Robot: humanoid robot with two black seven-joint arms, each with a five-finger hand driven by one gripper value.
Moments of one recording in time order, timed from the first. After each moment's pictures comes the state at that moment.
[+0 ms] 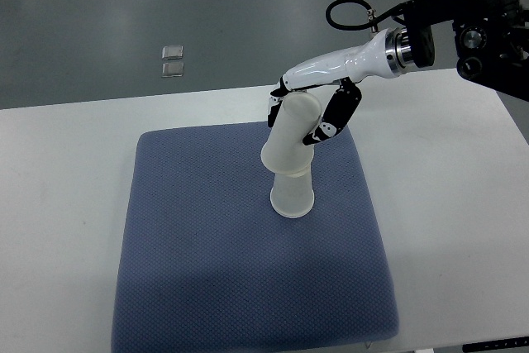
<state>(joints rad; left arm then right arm) 0.04 0.00 -0.20 -0.12 0.12 -0.18 0.06 1.39 -0.57 0.13 1.31 -1.29 0.52 0.24</state>
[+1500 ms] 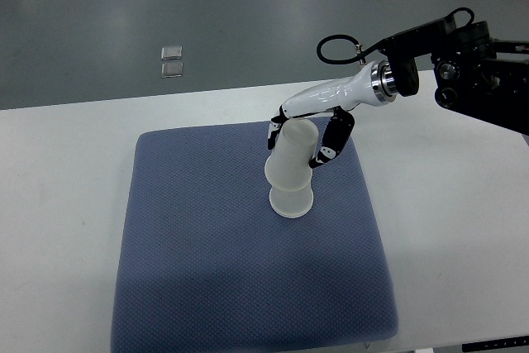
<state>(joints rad) 0.04 0.00 -0.20 -0.12 0.12 -0.18 0.06 1.31 -0.51 0.10 1.27 -1.31 0.49 0.21</state>
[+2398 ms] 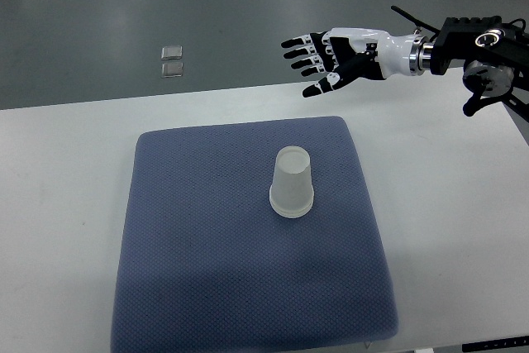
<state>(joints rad) 0.04 0.00 -0.20 -0.12 0.12 -0.18 0.06 1.17 -0.45 0.23 0.85 -0.29 0.53 0.07</state>
